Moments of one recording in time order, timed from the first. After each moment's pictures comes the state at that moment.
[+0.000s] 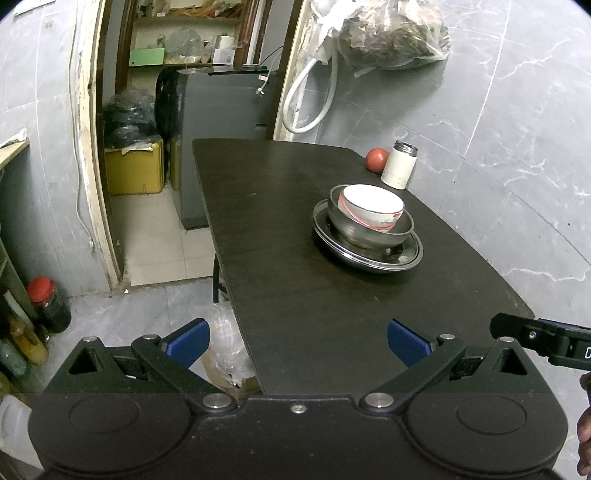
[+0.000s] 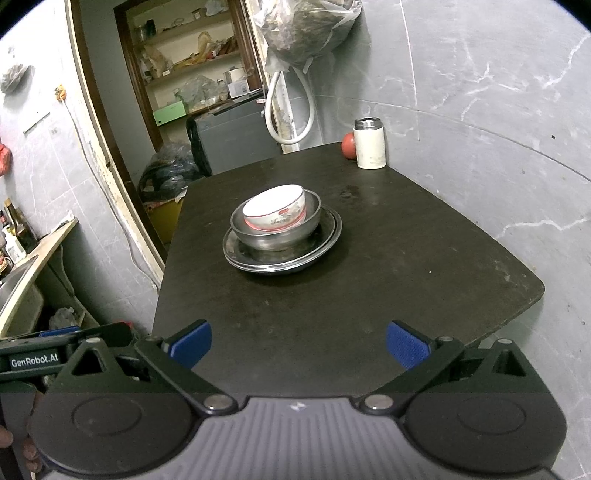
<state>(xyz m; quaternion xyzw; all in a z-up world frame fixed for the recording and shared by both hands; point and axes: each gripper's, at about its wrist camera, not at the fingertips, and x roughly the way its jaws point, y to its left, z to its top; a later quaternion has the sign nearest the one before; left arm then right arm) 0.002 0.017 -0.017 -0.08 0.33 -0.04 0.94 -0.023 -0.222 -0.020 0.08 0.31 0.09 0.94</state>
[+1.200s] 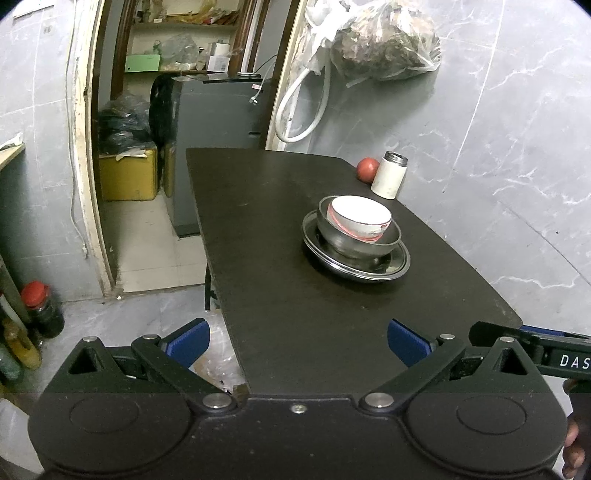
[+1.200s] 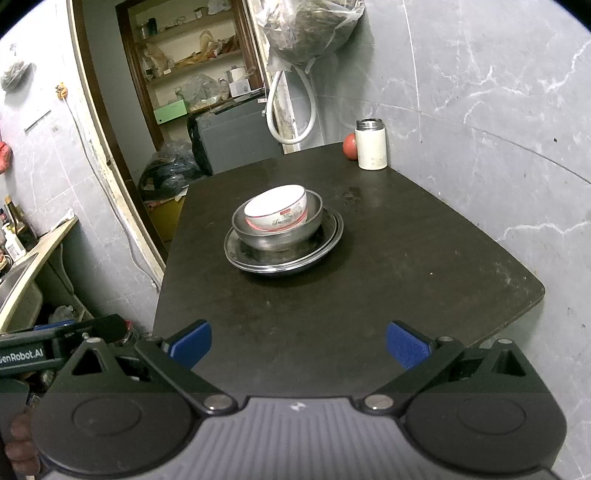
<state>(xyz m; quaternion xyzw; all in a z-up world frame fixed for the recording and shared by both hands) -0.003 0.016 -0.007 -0.09 0.32 -0.05 0.94 -0.016 -0.222 -0.019 0.07 0.31 0.09 0.94</state>
